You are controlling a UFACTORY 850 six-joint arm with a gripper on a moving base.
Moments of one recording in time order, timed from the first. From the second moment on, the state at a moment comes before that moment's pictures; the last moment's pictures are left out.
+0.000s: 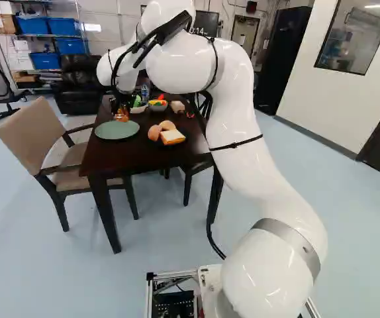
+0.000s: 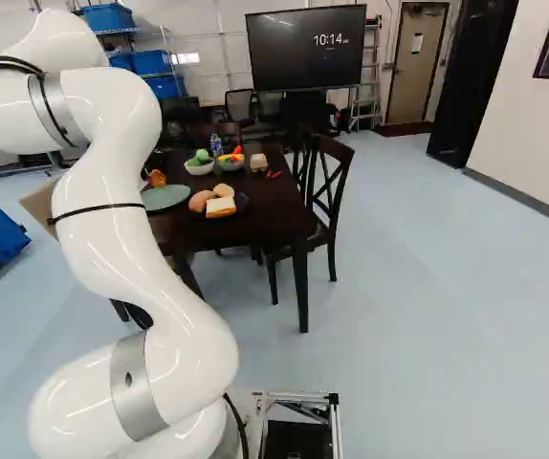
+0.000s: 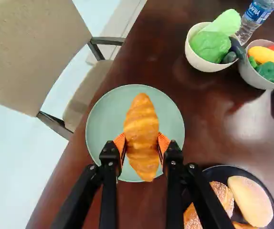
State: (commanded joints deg) arm 31.4 -41.7 -101.3 -3.0 -21.1 0.0
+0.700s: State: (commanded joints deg) arm 31.9 -44.1 -99.7 -3.0 -16.5 0.0
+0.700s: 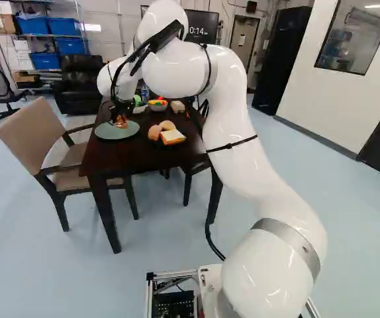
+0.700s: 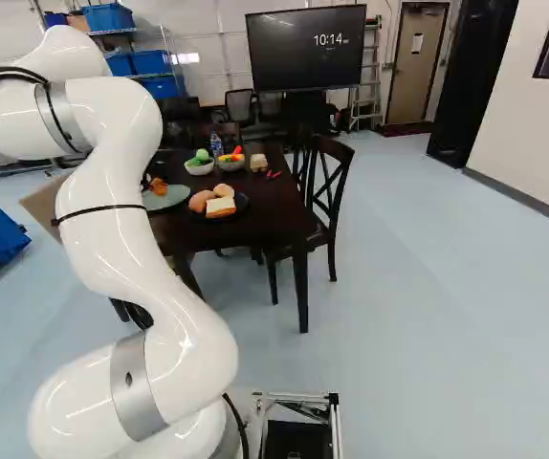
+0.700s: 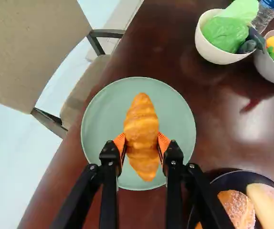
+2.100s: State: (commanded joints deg) arm 31.9 -46.4 -100.2 -3.0 -15.2 0.0
